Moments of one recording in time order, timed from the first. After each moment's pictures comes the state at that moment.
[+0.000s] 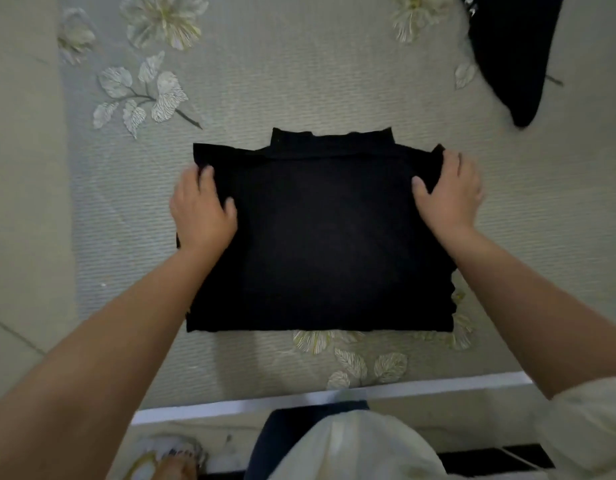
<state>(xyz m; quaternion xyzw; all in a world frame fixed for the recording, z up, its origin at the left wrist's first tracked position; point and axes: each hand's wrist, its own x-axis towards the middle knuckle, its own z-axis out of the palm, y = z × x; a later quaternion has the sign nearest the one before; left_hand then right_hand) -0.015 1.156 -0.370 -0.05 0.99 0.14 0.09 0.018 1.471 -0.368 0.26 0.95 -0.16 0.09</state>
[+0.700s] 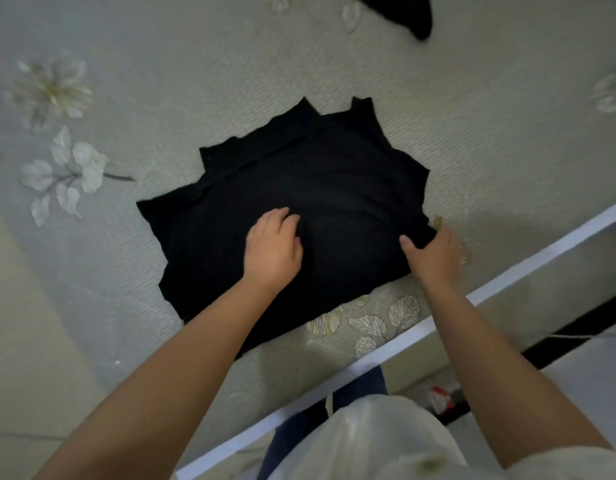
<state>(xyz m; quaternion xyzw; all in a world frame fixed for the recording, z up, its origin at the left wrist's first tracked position) 0.039 1.245 -0.363 0.32 0.91 0.13 0.23 0.176 1.426 -0.378 0.61 0.73 -0.29 0.13</state>
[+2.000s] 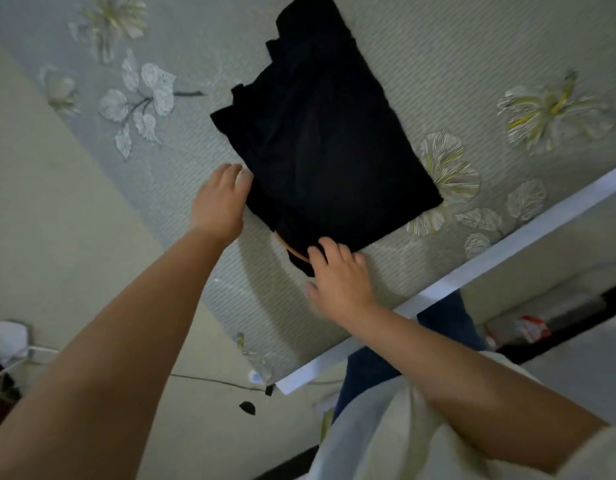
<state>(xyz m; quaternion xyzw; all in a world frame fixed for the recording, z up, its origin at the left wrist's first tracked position) -0.023 1.039 -0.361 0.41 0.88 -0.09 0.22 0.168 1.125 -0.362 0.19 0.90 -0.32 0.24</state>
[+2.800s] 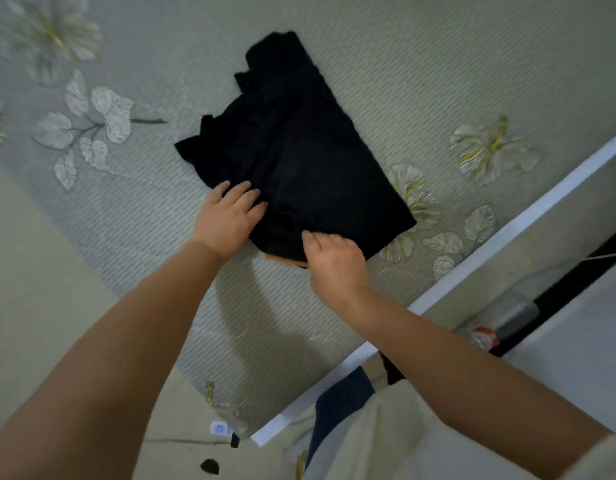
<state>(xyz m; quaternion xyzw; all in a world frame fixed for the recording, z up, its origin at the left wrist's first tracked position) -0.029 1.072 -0.395 0.60 0.78 -0.09 0.13 0.132 1.167 -0.360 0.22 0.95 -0.19 0.08</state>
